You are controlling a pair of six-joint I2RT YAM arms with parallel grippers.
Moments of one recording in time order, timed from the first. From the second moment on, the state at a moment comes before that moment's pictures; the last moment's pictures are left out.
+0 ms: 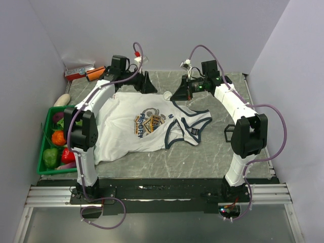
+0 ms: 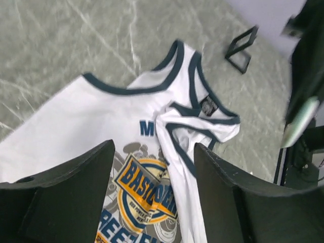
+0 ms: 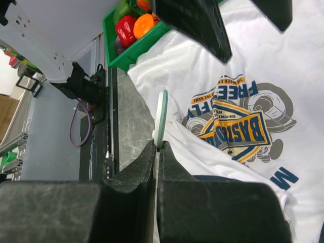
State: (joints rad) left arm -0.27 2.00 1.80 -0.36 0.92 0.02; right arm 0.24 1.84 1.65 -0.58 -1.22 -0.17
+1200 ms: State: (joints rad) left arm -0.32 2.09 1.61 -0.53 0.74 0.19; right arm -0.29 1.38 0.99 -0.97 -0.19 -1.11
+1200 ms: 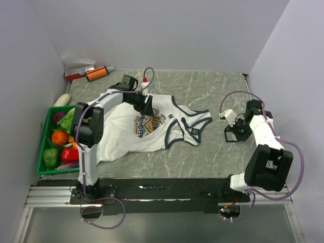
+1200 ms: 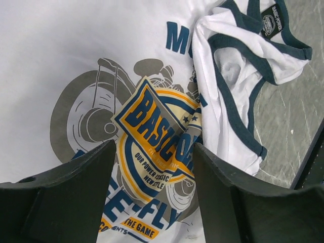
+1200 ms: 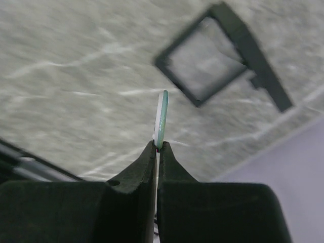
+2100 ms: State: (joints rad) left arm -0.34 2.09 1.59 -0.53 0.74 0.18; right arm -0.22 1.61 1.05 -0.74 0.04 -1.07
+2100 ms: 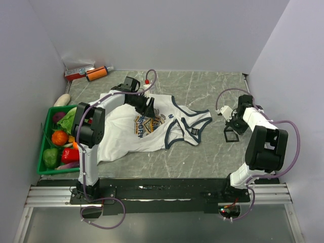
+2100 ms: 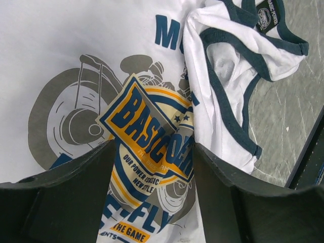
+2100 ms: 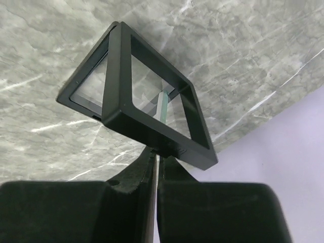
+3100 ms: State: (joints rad) left arm -0.35 2.09 1.59 -0.53 0.74 0.18; right arm -0.12 1.63 1.03 -0.74 0.01 -0.96
